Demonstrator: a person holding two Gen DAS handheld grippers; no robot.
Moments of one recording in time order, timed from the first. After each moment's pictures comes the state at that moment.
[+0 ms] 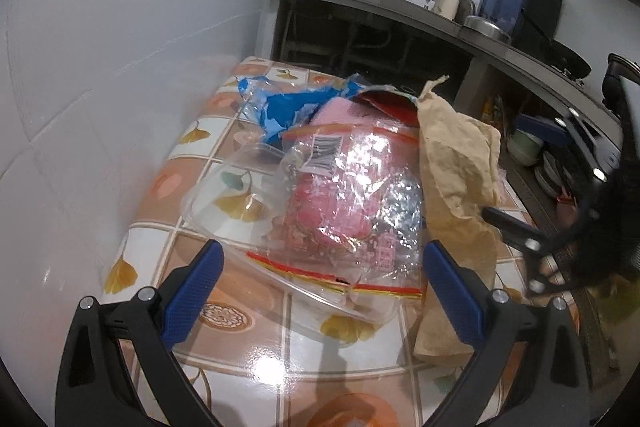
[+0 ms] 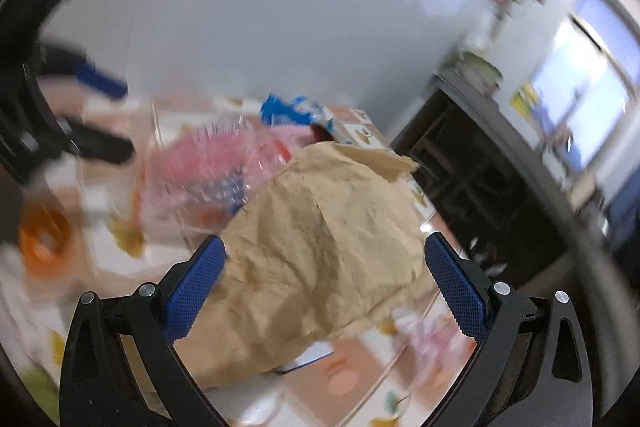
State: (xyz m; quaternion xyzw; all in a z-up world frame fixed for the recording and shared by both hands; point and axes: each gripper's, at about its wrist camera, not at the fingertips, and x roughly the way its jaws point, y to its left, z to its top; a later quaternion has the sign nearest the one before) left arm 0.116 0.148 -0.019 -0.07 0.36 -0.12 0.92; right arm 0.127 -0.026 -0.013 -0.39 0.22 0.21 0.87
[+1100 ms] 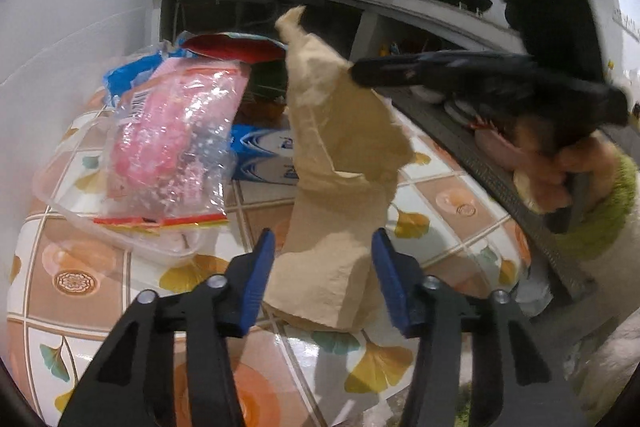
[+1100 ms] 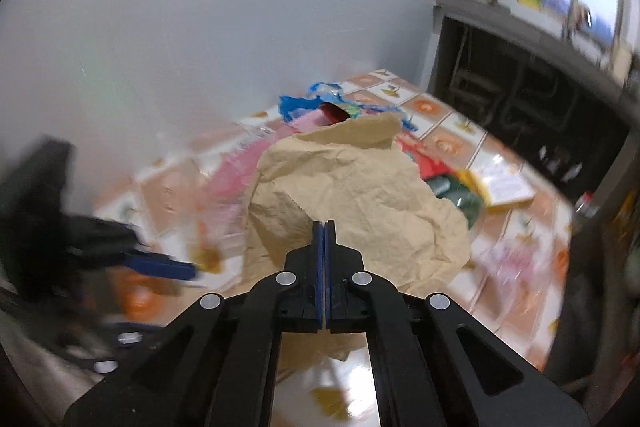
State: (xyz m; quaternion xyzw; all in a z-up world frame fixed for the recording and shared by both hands) left arm 0.074 0.064 -0.047 0.00 0.36 -0.30 0.88; right arm 0.117 -0.082 0.019 -0.10 0.36 0.28 0.89
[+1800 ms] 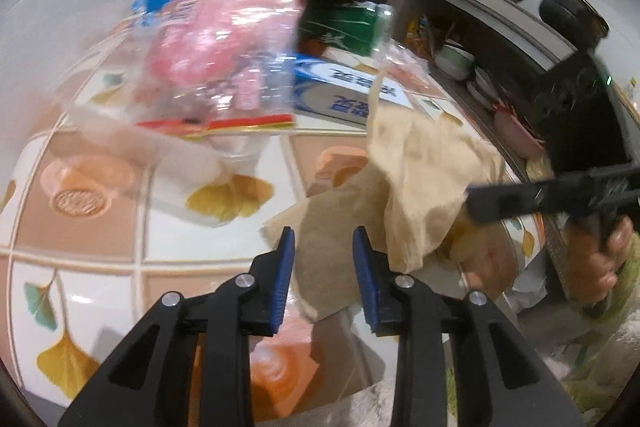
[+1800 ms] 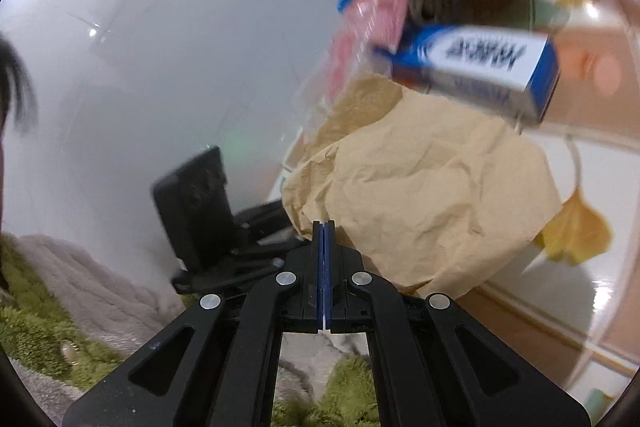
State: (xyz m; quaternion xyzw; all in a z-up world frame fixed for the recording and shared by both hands) left arm 0.077 0.102 -0.078 -0.04 0.44 -0.26 0.86; right arm 0.102 -0.098 -0.078 0.24 0.51 0.42 0.71
